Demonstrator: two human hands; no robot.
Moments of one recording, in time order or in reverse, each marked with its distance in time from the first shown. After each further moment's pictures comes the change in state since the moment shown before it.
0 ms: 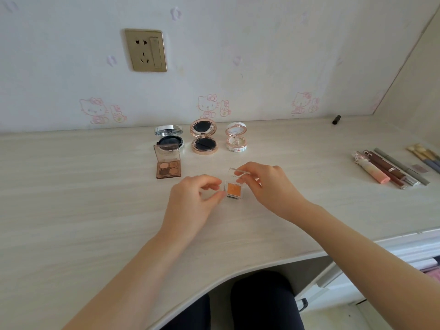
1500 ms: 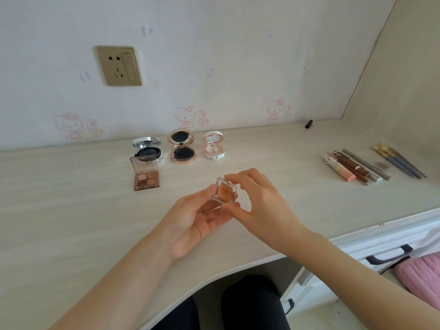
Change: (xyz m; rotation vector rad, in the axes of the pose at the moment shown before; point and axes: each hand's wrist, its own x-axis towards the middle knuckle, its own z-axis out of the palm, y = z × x) left_hand -0.001 0.031 0.015 -1.302 -0.553 -0.587; right_hand -0.059 -0.023 -0.028 -0.057 0.129 -0.086
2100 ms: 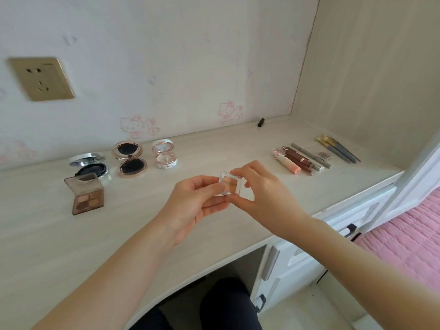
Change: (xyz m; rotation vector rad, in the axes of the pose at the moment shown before) left_hand 0.059 -0.021 0.075 0.386 0.006 0.063; right_hand -0.024 0.064 -0.065 -0.159 0.081 0.167
